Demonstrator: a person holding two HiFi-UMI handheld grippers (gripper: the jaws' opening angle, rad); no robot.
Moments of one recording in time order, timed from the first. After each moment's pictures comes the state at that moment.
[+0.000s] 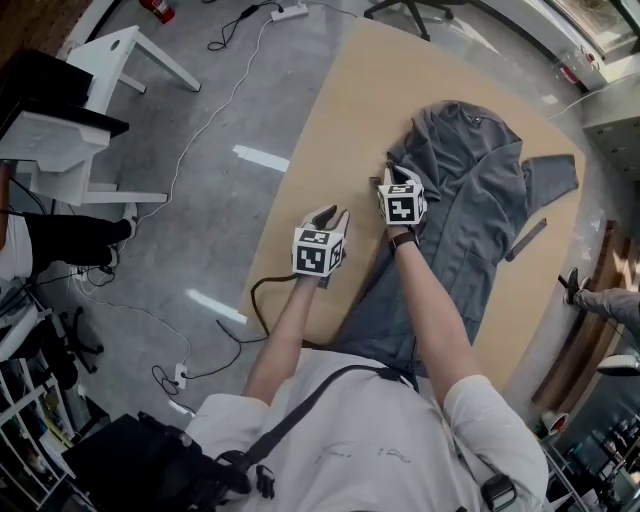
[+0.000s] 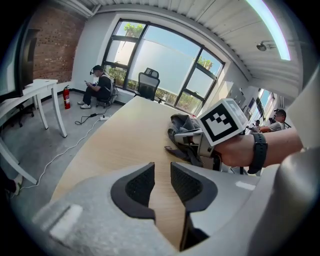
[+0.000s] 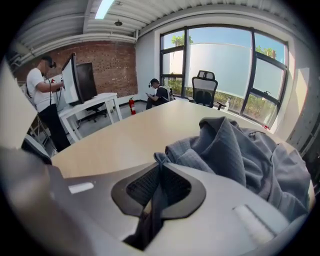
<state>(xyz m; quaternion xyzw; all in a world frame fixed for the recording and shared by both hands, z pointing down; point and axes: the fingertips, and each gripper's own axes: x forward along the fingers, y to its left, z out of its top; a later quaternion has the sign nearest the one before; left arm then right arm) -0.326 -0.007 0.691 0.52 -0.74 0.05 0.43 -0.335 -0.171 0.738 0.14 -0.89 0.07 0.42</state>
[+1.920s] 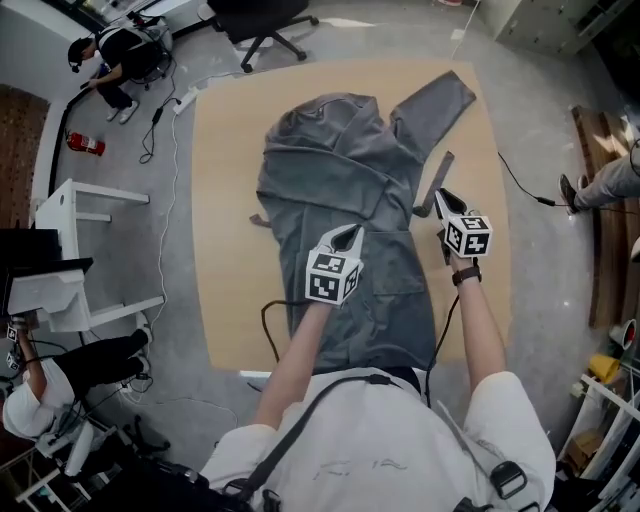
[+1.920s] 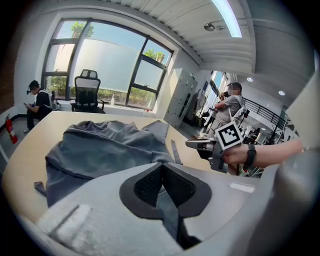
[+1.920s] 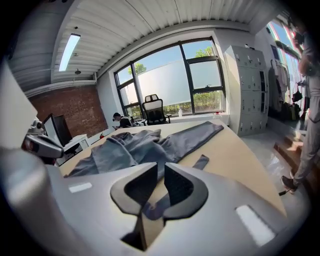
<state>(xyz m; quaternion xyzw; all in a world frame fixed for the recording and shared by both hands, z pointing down) -0.063 -0.222 0.606 0.71 -0.61 0.12 0.35 0.080 -0.397 0.661 0.31 -0.89 0.20 0.26</state>
